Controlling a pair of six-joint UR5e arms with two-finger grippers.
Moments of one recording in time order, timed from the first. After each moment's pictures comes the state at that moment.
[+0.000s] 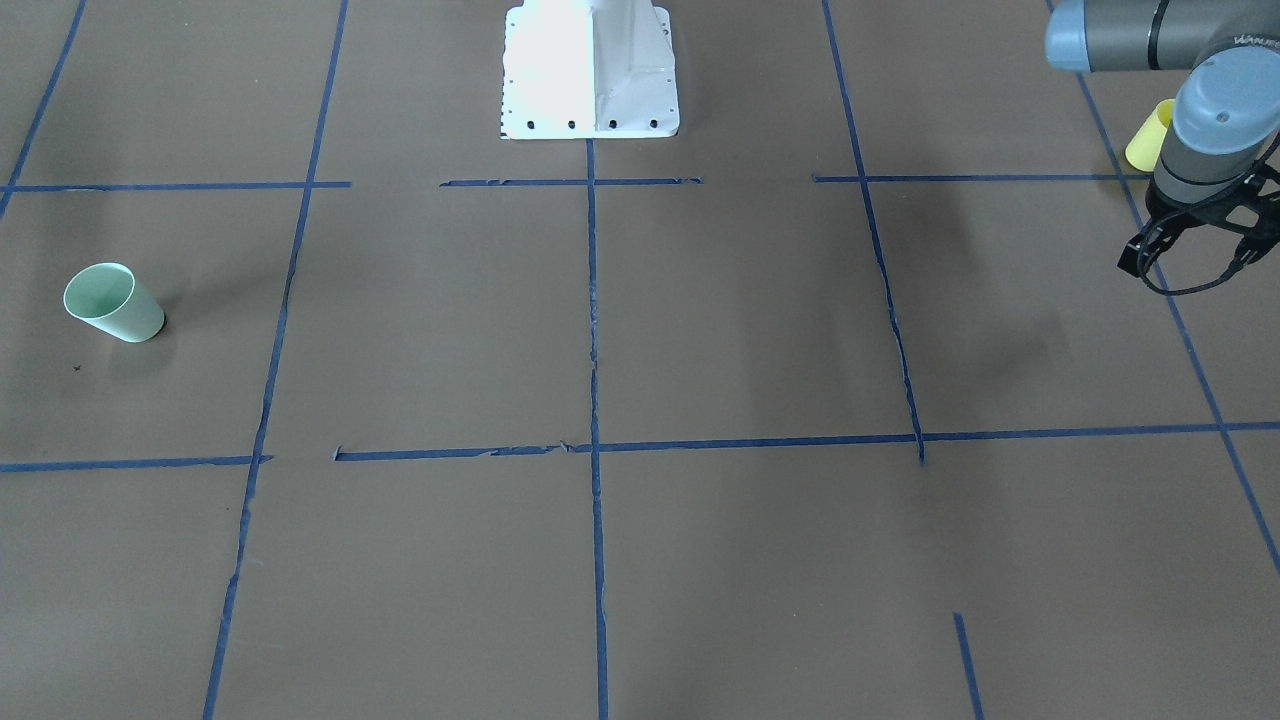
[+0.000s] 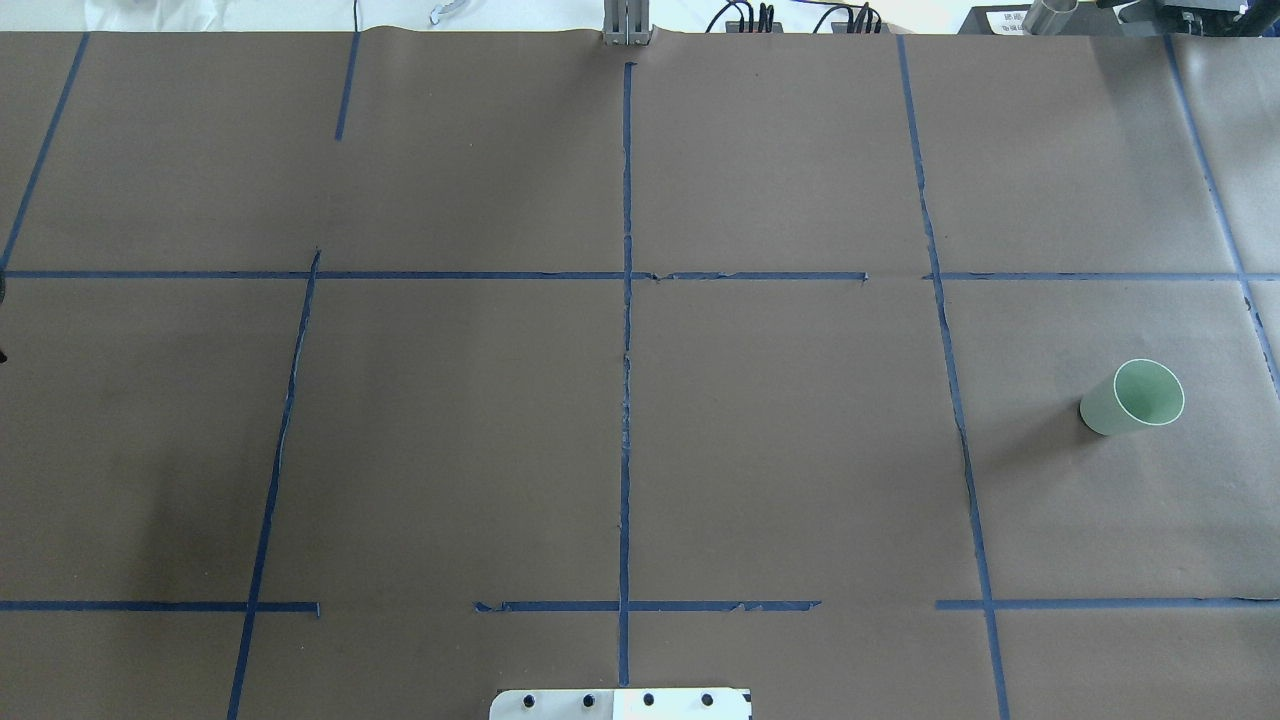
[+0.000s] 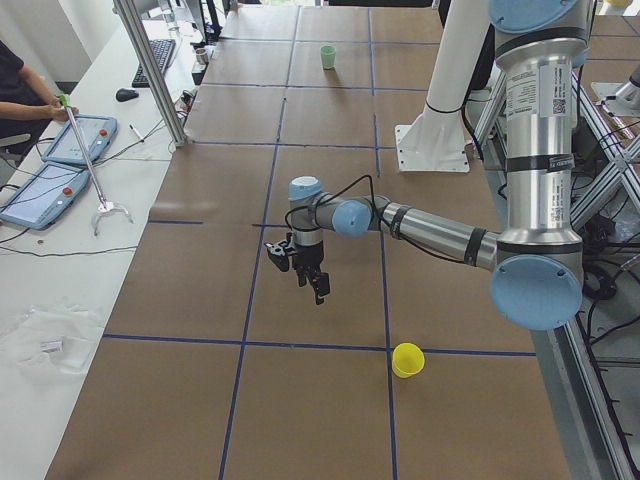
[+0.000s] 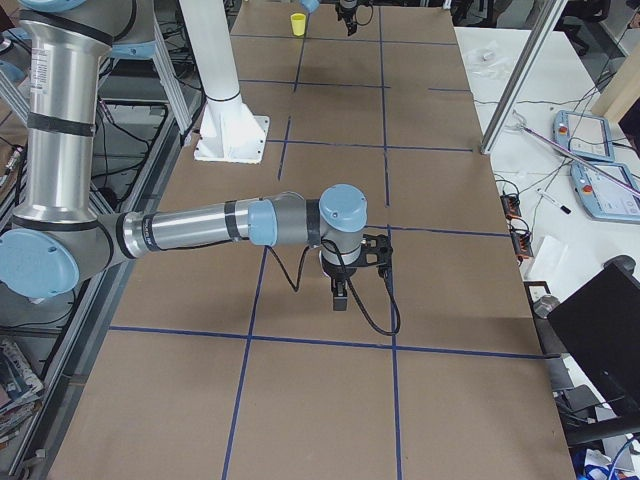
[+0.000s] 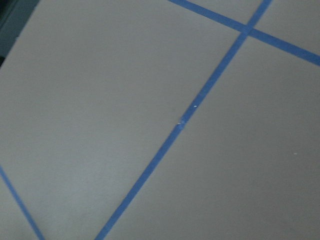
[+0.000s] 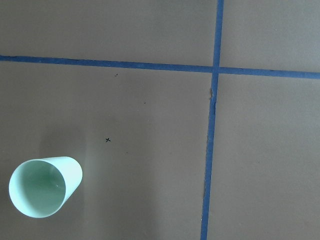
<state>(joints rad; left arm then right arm) -0.95 -1.46 -1.99 -1.29 -1.81 -1.30 1.52 -1.72 1.91 -1.68 2.36 0.03</state>
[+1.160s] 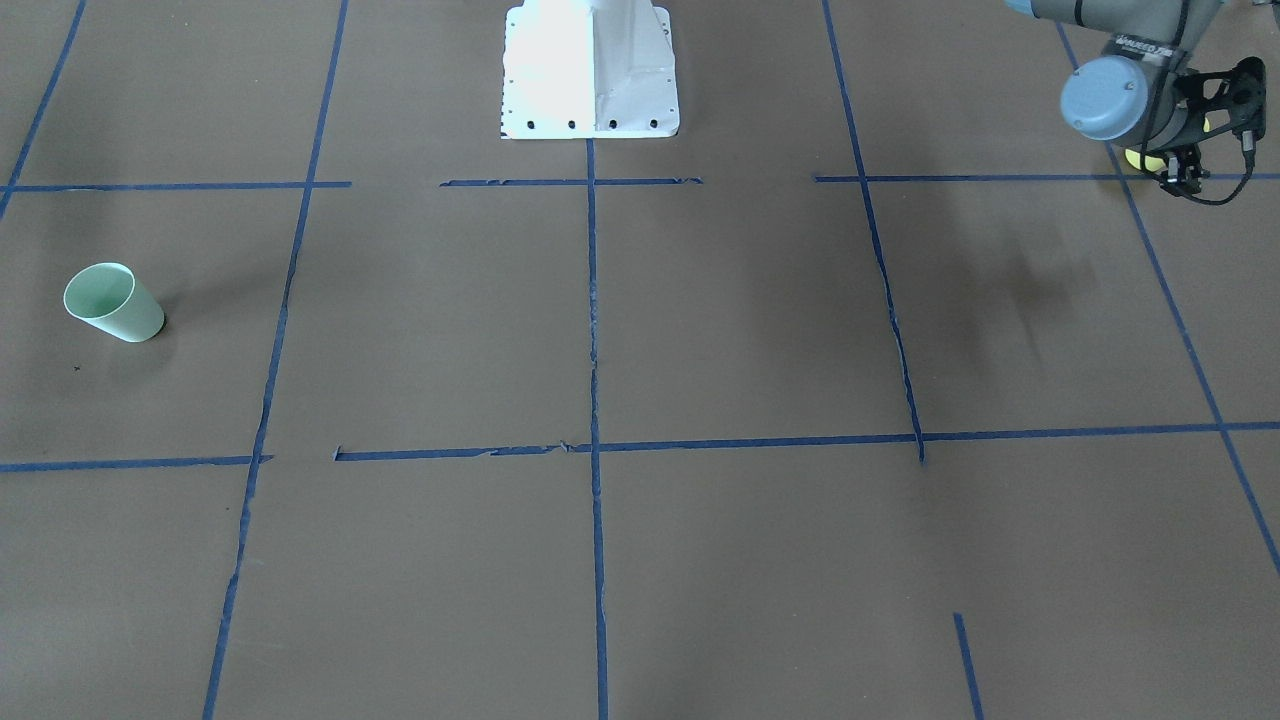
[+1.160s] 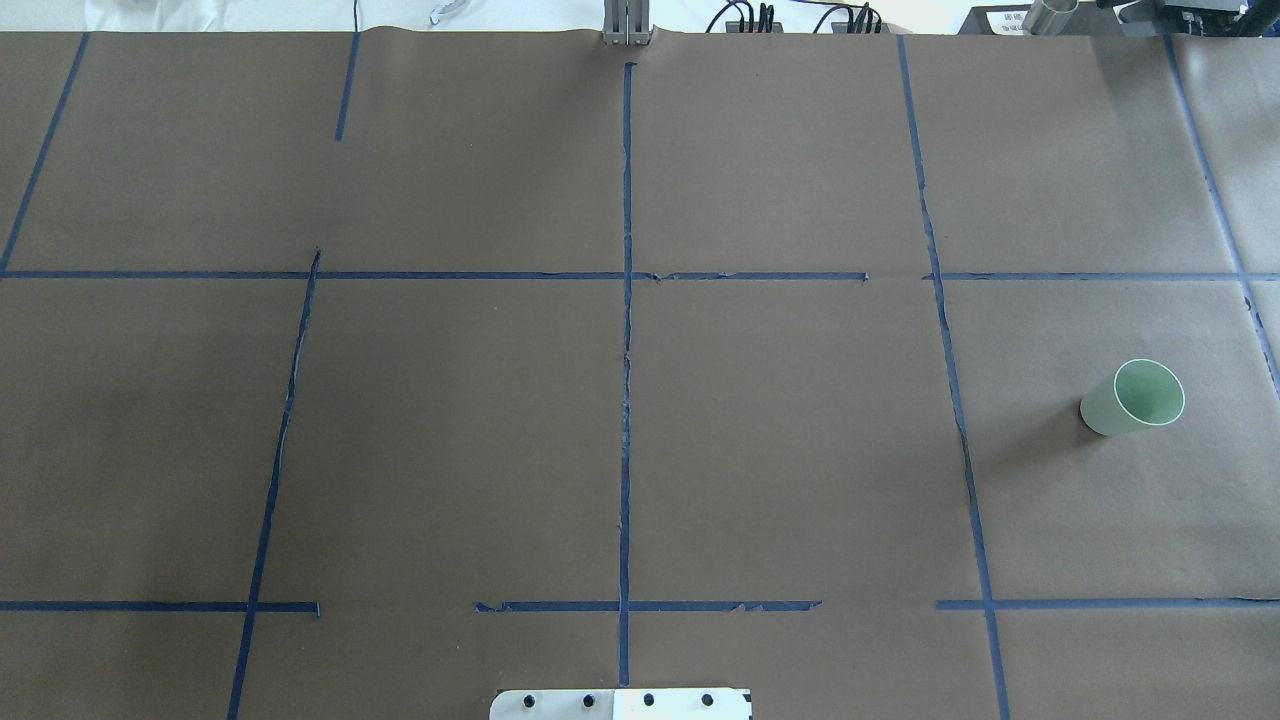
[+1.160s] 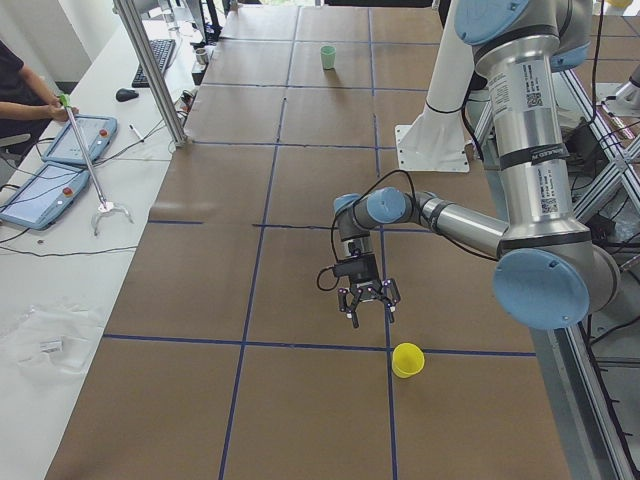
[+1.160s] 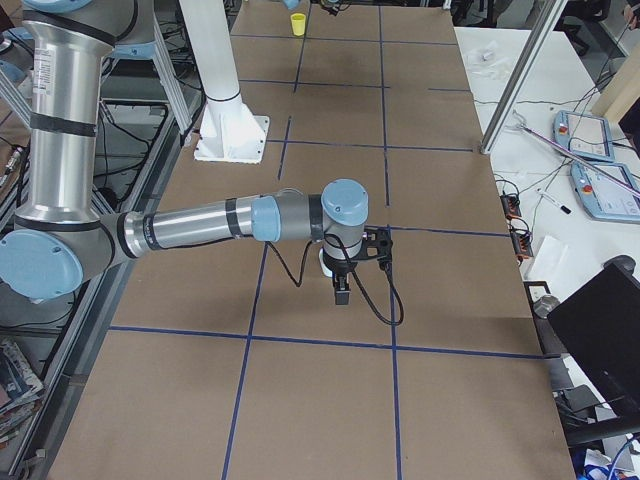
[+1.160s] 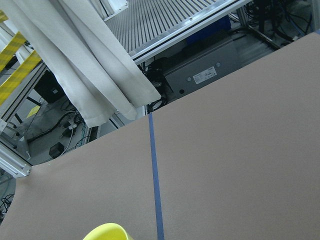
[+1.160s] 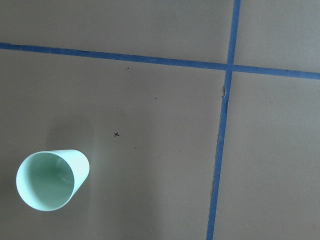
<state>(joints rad) -0.61 -1.32 -2.03 -0.98 -1.61 -2.24 1.49 -1.72 1.92 -1.68 2.36 0.02</state>
